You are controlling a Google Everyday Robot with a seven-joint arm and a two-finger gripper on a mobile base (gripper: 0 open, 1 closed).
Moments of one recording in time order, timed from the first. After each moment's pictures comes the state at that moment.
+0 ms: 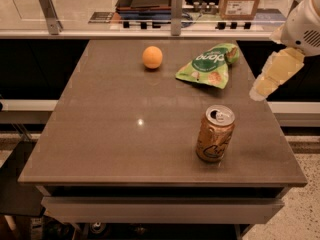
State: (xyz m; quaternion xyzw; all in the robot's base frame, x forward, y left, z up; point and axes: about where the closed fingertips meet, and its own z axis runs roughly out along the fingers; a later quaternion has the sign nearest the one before) arm 0.525 -0.231 0.966 -0.51 0.83 0.00 0.24
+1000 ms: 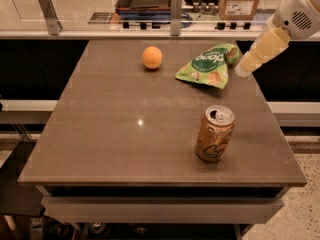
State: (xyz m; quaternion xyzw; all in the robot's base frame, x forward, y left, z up) arm 0.574 -0.218 0.984 -0.45 0.84 0.03 0.30
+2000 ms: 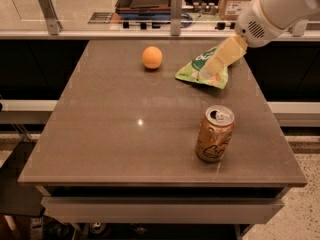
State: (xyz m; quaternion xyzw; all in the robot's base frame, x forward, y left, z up) arm 0.597 -0.157 0.957 -0.44 0.84 0.07 0.30
